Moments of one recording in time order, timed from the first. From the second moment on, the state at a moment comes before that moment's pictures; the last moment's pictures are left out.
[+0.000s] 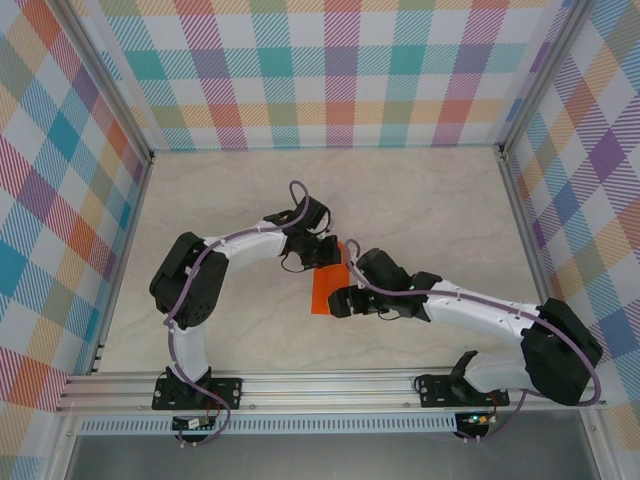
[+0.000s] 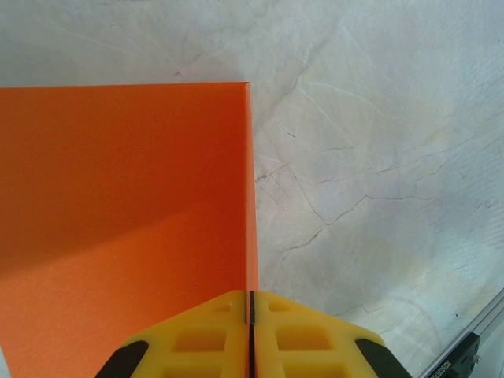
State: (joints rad) left arm -0.64 1.91 1.28 -0.43 0.40 -0.71; right arm 0.89 1.28 0.69 -0.33 -0.18 0.60
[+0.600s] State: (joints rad) left arm -0.64 1.91 1.28 -0.43 0.40 -0.73; right arm 1.15 1.47 0.79 -0.30 0.29 0.52
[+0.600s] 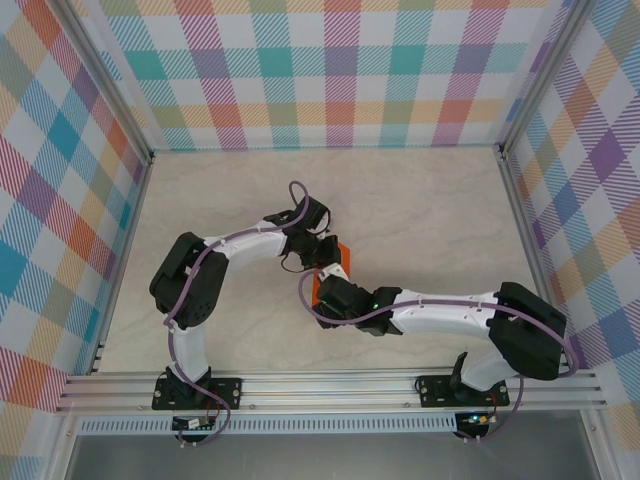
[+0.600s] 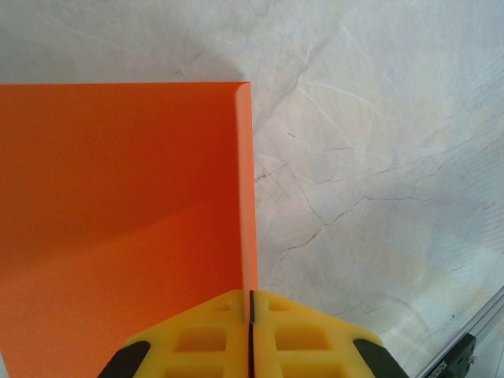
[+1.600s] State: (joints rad) left arm -0.61 1.71 1.19 -0.50 0.16 -0.78; right arm 0.99 1.43 0.74 -0.22 0.05 0.52
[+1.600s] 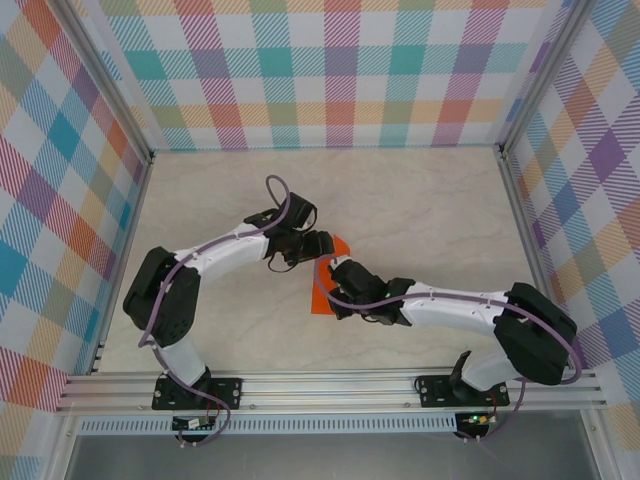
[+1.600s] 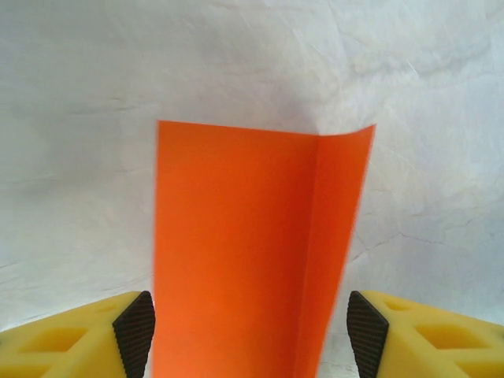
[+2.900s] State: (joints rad) left arm -0.63 1.39 0.78 -0.31 0.16 -0.87; right arm 0.58 1.75 0.88 -0.27 -0.71 0.29
